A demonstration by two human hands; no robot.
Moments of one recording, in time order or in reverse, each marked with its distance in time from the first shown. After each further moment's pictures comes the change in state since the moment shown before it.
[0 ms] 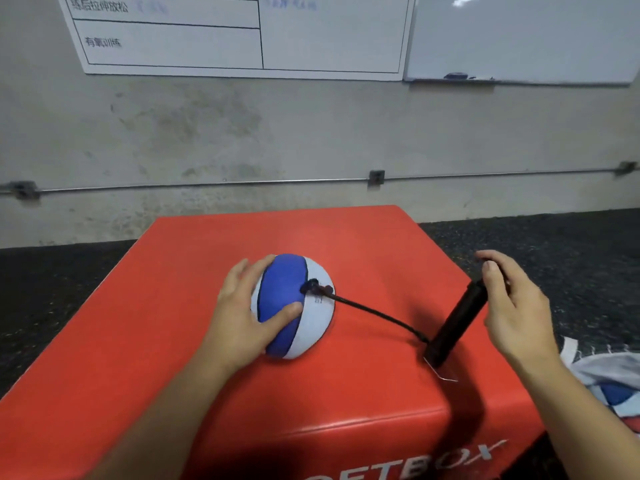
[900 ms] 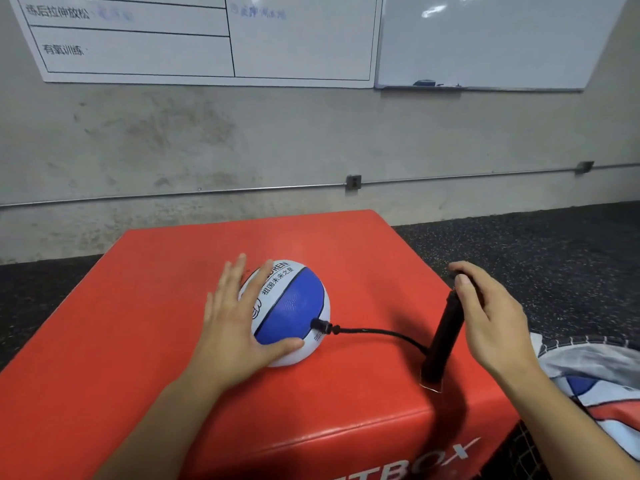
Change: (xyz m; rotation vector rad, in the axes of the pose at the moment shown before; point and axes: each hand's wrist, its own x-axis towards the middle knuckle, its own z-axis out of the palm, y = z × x) left_hand 0.004 0.010 0.029 0.241 -0.096 0.151; right_hand -0.003 0.018 -0.017 -0.088 -0.049 -0.033
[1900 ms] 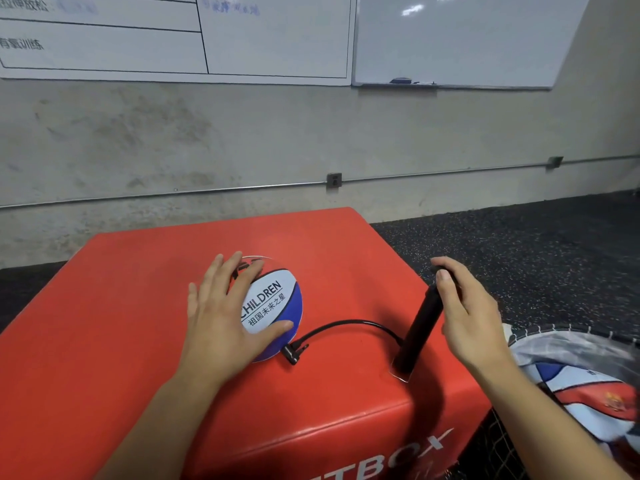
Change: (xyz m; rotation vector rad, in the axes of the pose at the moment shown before) left_hand 0.015 0.029 0.021 0.092 0.127 0.012; right_hand 0.001 0.010 -0.008 0.104 0.017 0.045
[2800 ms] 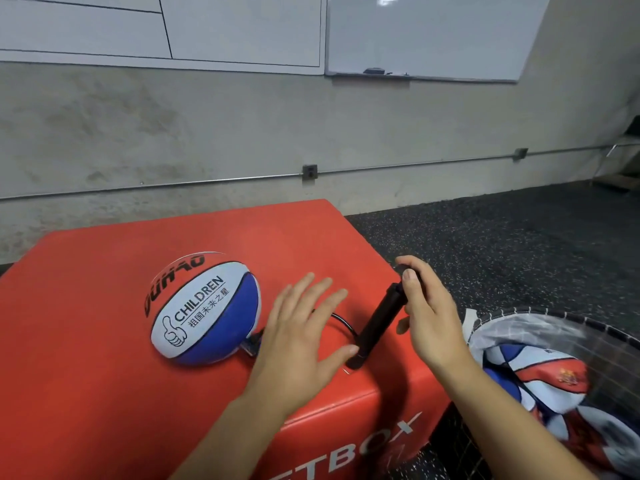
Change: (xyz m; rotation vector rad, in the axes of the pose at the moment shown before) left_hand -0.026 0.103 0.071 -0.153 -0.137 0.365; right_hand -0.016 -0.003 0.002 0.273 -0.034 0.082
